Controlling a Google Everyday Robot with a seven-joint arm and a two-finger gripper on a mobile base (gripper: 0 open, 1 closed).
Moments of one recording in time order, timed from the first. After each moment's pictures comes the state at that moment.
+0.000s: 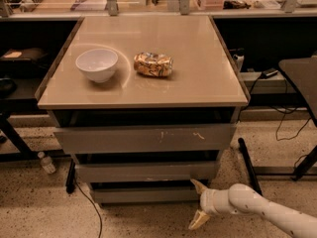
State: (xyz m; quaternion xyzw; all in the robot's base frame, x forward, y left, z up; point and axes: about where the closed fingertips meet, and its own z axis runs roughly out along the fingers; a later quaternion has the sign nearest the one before) arm 0.491 -0.144 0.304 -0.63 0.68 0.15 0.35
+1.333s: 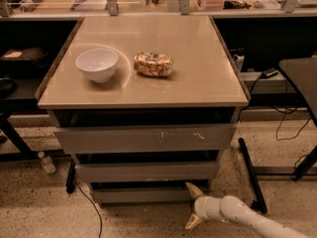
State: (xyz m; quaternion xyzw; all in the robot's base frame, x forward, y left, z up) arm 0.514 -0.134 0.232 -0.67 0.62 0.07 0.40
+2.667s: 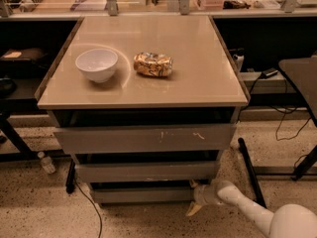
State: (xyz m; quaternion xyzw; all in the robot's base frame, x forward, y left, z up) arm 0.586 -0.155 0.164 -0.67 0.63 0.09 0.38
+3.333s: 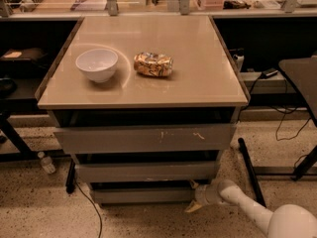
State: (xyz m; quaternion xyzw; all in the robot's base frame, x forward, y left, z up) arm 0.580 -0.159 0.156 -0.67 0.64 0.12 0.37
